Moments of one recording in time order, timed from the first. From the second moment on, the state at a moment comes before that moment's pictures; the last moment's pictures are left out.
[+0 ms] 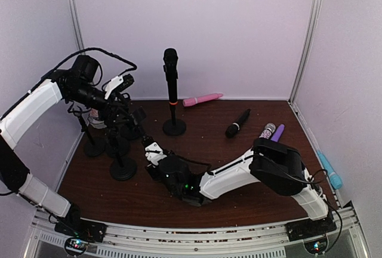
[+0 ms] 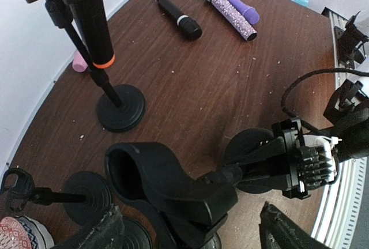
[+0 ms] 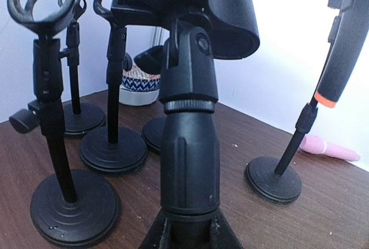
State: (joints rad) left arm -0.29 1.42 1.46 -0.97 0.61 0.66; right arm 1.27 2.34 1.45 0.86 0.71 -0.14
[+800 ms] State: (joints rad) left arm -0.31 1.48 1.46 -0.90 0.61 0.54; right arm 1.30 2.42 1.58 0.82 0.82 -0.20
